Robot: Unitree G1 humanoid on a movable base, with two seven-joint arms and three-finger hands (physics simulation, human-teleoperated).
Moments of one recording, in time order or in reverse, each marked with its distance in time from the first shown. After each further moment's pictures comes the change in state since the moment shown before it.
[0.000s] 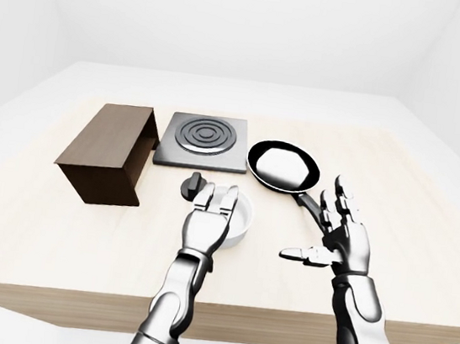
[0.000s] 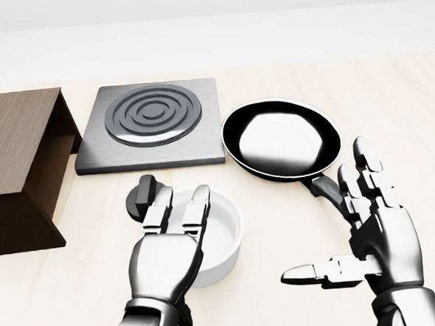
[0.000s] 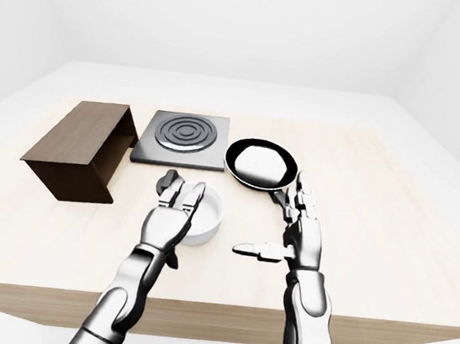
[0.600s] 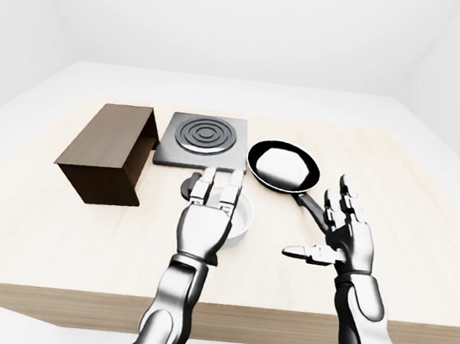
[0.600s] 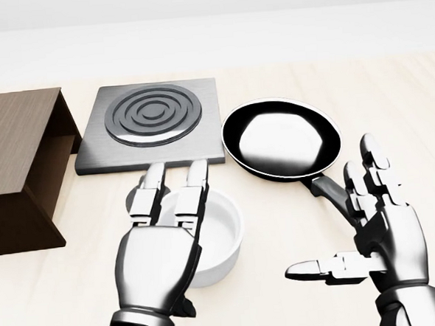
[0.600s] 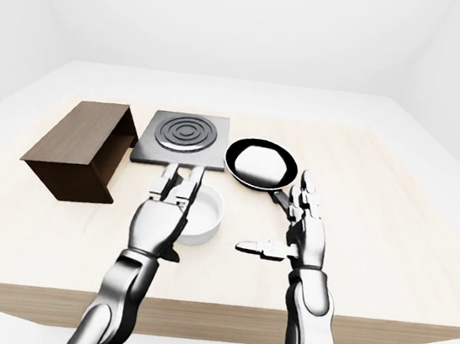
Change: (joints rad) left arm 0.114 0.000 -0.065 -0.309 0.018 0.000 0.000; right arm -0.008 -0.005 -0.014 -0.001 0.009 0.000 -0.012
